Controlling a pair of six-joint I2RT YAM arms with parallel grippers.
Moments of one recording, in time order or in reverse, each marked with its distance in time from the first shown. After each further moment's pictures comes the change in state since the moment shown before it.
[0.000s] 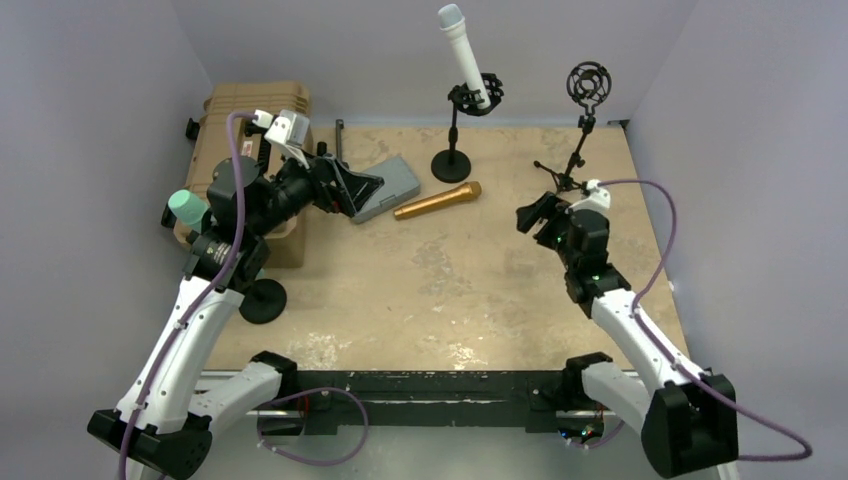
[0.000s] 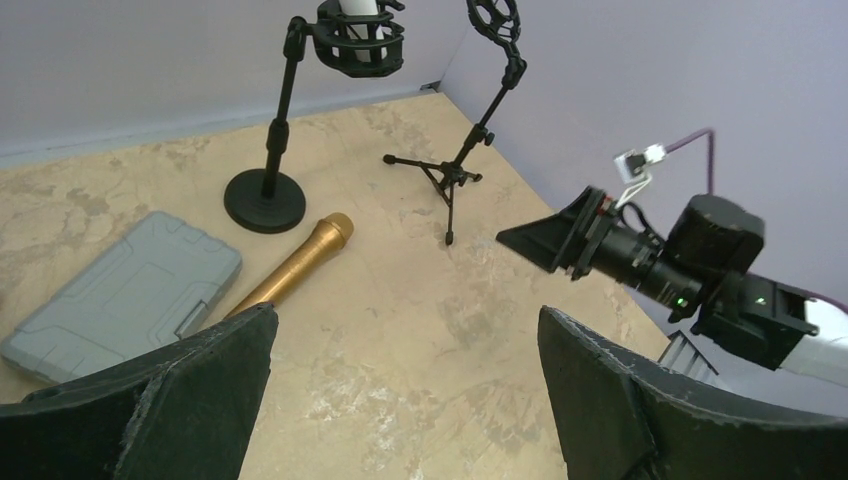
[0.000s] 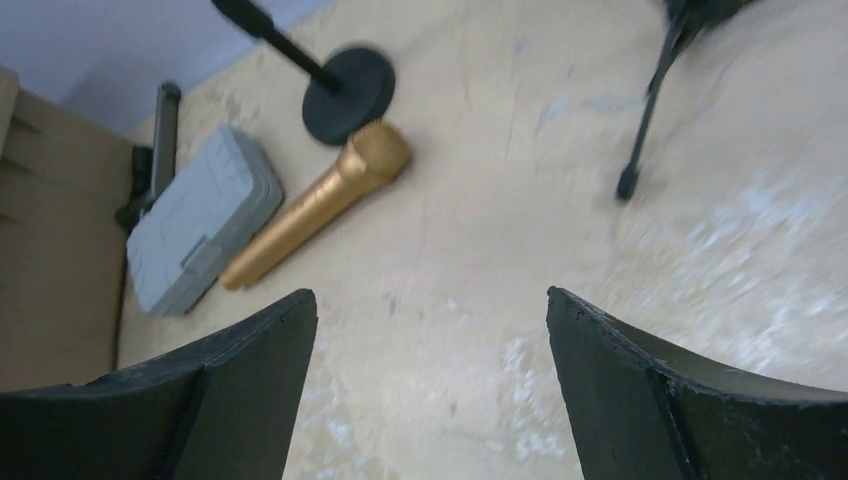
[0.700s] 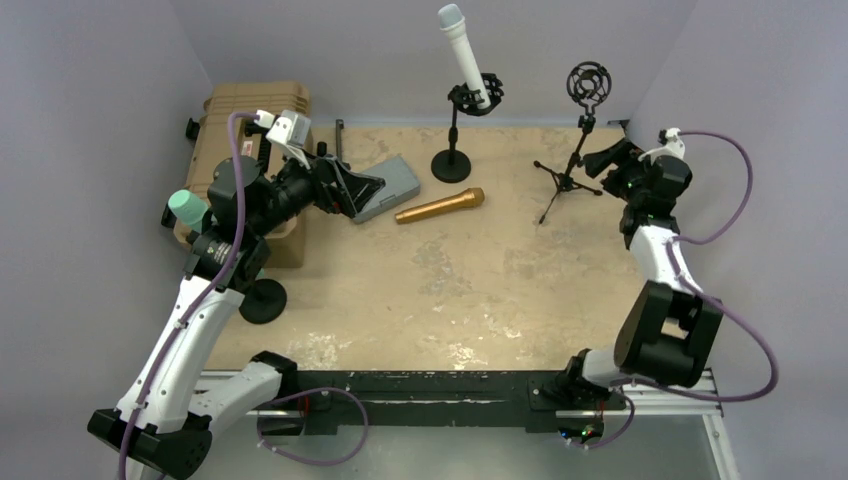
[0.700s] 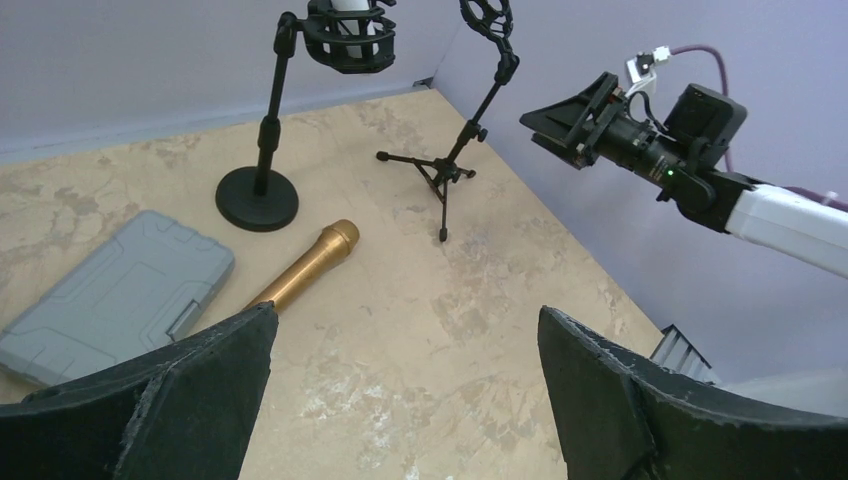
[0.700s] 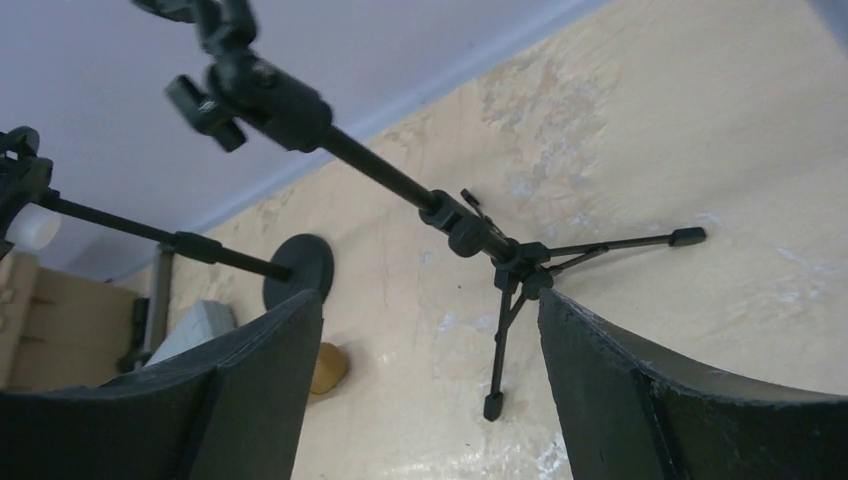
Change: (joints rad) left arm -0.002 0.002 0.000 0.000 0.014 -0.002; right arm -0.511 0.349 0.419 0.047 -0.339 -0.159
